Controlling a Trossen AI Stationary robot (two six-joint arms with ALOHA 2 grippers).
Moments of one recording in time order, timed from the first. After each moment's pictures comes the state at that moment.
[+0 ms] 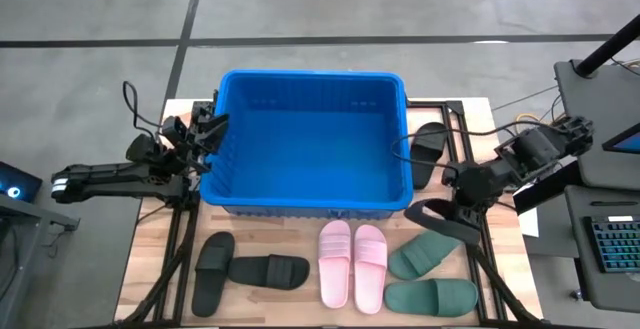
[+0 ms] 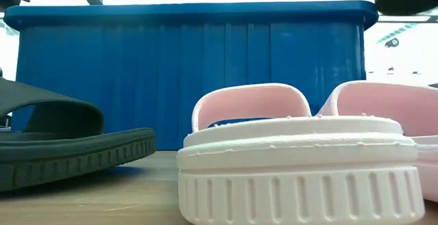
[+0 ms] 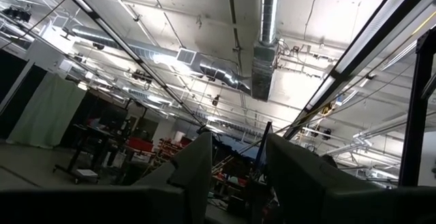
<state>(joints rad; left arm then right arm) 0.13 0.51 0.35 0.72 -0.22 -0.28 0.48 1.06 1.44 -1.48 -0.04 0.94</state>
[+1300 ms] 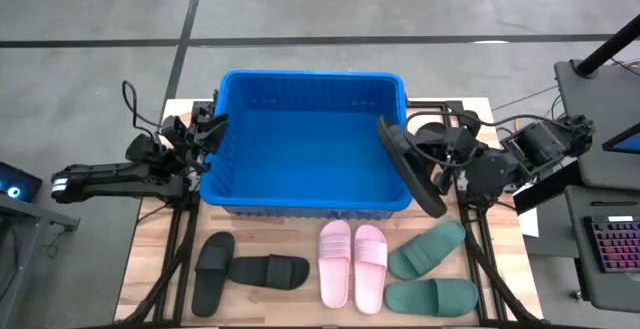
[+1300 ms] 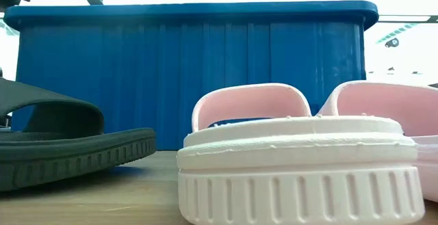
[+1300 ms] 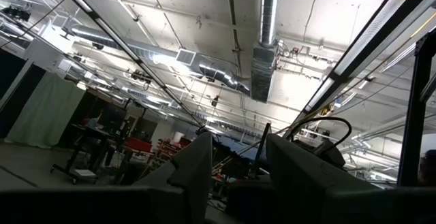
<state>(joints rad) 0.13 0.51 0.36 0.73 -0.22 -0.29 0.48 1.11 1.55 -1.35 0.86 0.58</state>
